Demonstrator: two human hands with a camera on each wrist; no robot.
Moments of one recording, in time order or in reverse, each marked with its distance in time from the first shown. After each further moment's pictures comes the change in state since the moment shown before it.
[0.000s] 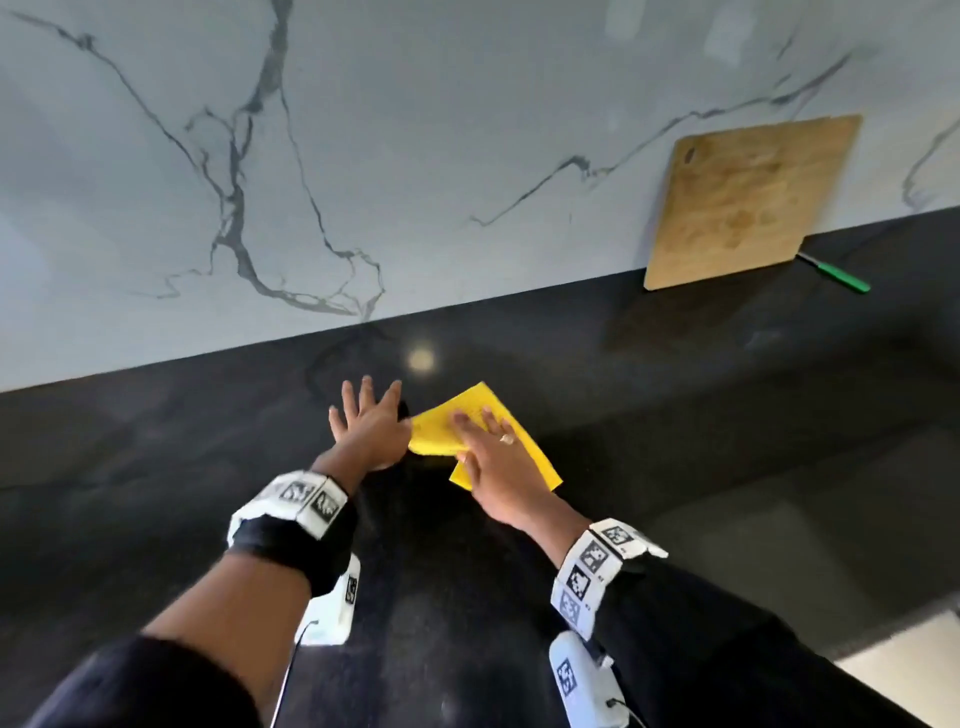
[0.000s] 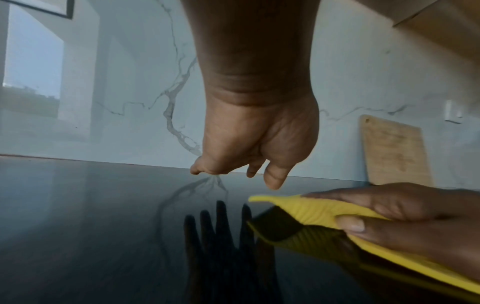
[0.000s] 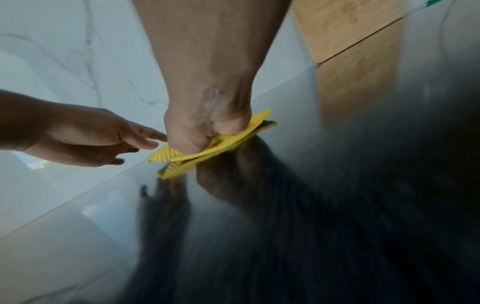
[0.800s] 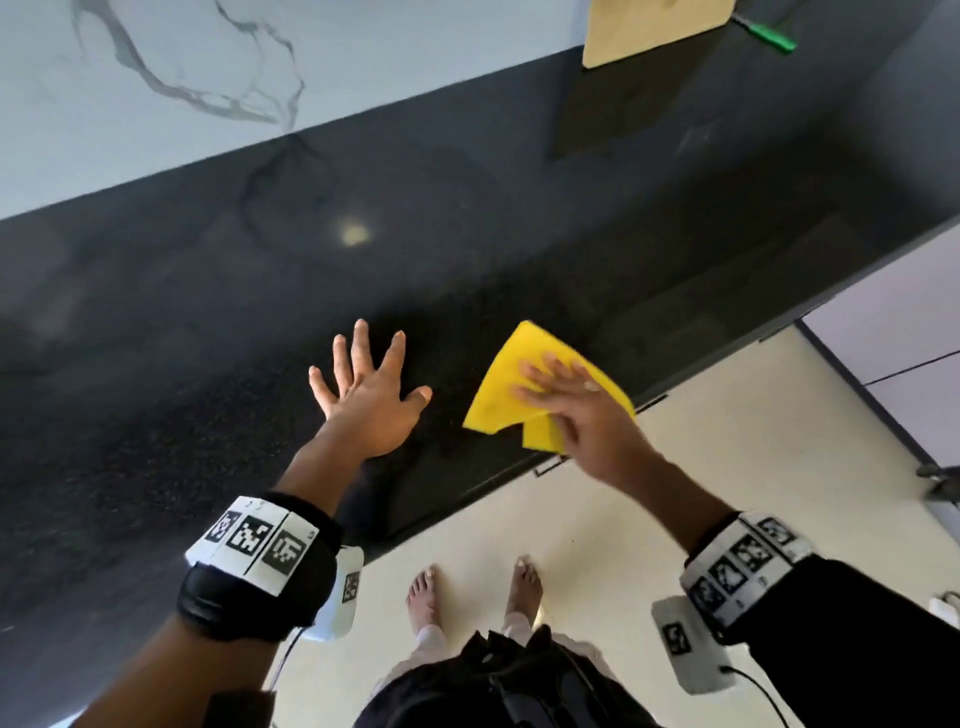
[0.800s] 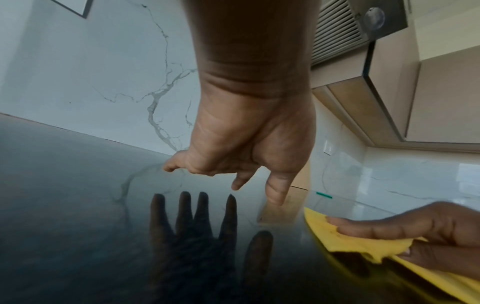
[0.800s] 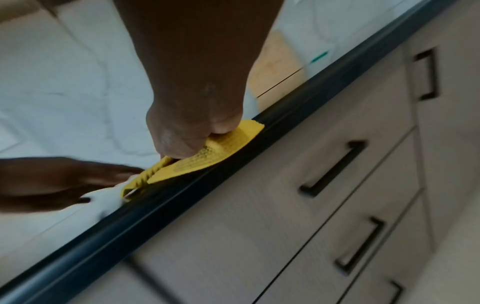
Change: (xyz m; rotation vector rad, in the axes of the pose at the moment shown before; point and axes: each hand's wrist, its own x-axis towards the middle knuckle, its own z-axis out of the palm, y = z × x) left_hand -0.187 -0.055 0.084 0.118 -0.189 0.178; right_hand -0.257 -0.004 0.024 -0.055 0.145 -0.043
